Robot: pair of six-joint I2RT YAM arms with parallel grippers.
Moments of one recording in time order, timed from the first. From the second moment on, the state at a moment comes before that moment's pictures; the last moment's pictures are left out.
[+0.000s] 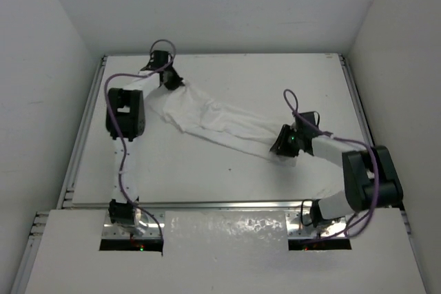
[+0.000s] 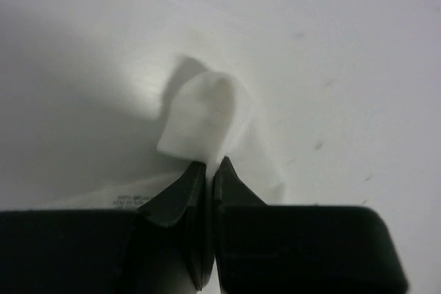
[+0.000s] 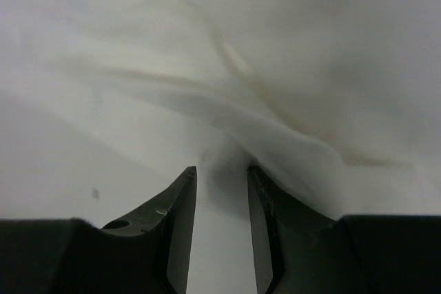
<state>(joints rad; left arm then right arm) -0.07 2.37 1.84 -0.35 0.13 -0.71 0.13 1.51 0.59 -0.11 -0.24 0.52</state>
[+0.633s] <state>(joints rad) -0.38 2.44 2.17 -0.21 0.29 -0.62 0.63 1.02 0.59 -0.19 -0.30 0.82</state>
